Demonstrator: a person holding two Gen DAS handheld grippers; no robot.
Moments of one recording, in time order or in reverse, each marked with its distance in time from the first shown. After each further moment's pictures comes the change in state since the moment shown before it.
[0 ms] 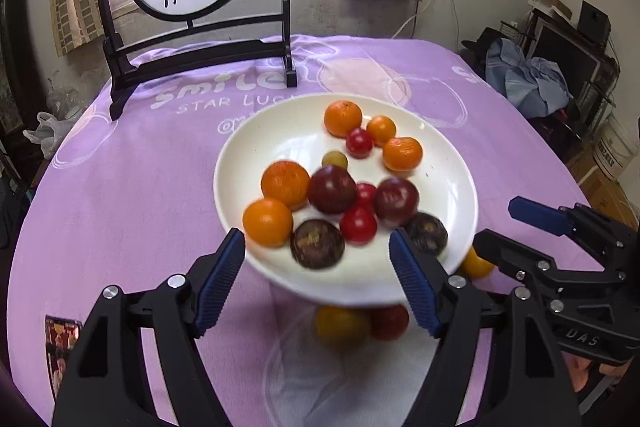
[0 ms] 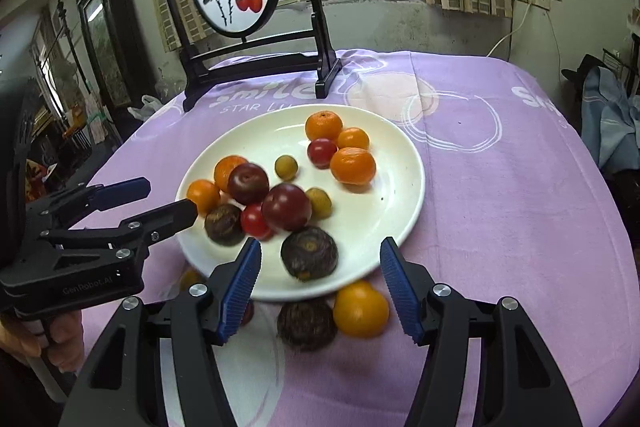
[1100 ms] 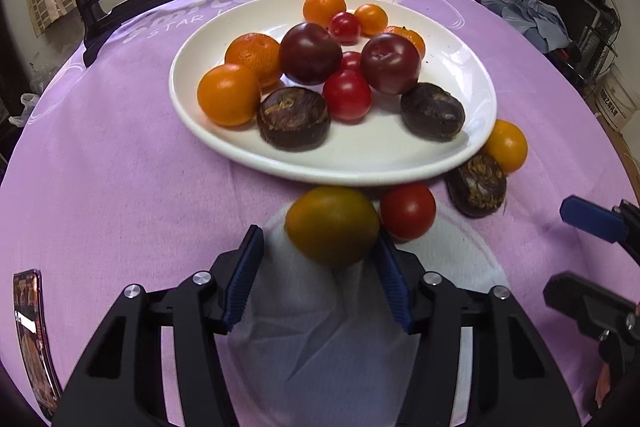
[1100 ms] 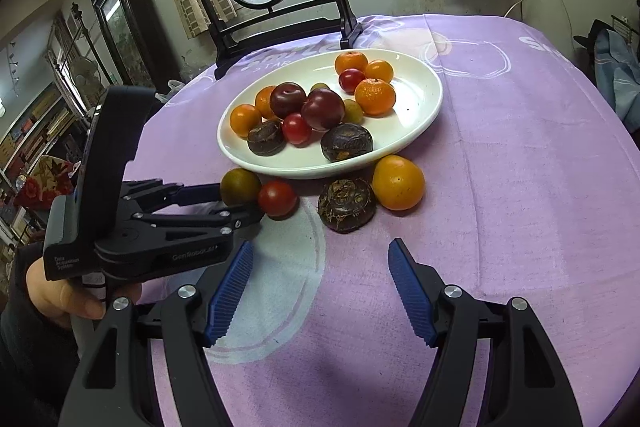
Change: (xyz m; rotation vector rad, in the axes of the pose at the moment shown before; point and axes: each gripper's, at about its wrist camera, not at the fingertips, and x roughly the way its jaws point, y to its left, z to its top) left arm 0.048 -0.010 -0.059 0.059 0.180 -0.006; right arm -0.018 0.006 -0.066 0.036 0.058 0.082
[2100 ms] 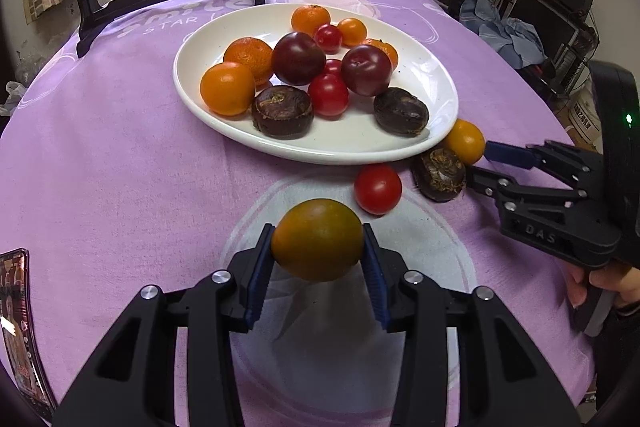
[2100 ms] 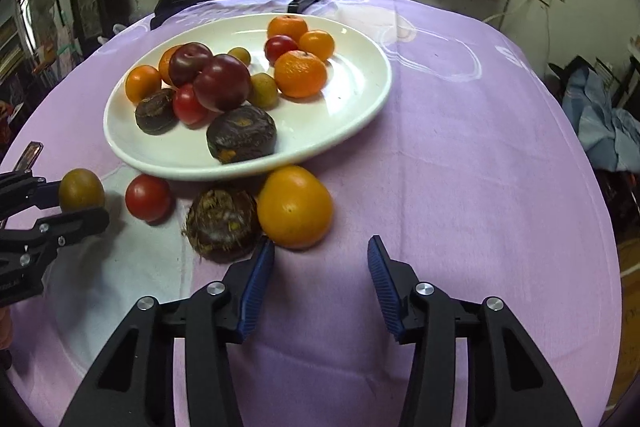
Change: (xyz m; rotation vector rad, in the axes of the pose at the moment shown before) left arm -0.023 0.008 -0.019 -0.027 -0.037 -0.111; right arm 0.057 -0.026 0.033 -0.172 0.112 -0.270
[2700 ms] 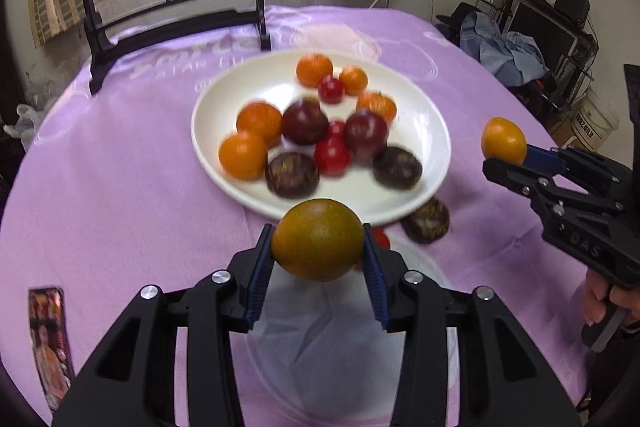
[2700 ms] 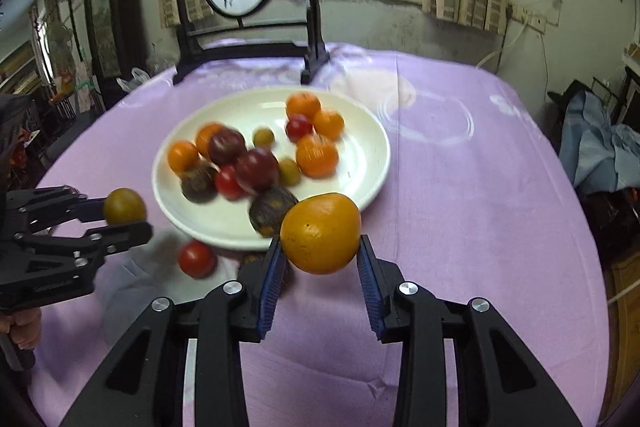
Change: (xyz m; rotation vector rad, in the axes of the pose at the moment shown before) left arm -0.034 -0.005 0.036 0.026 -0.088 0.040; right arm -0.069 -0.002 0.026 0.033 -0.192 0.062
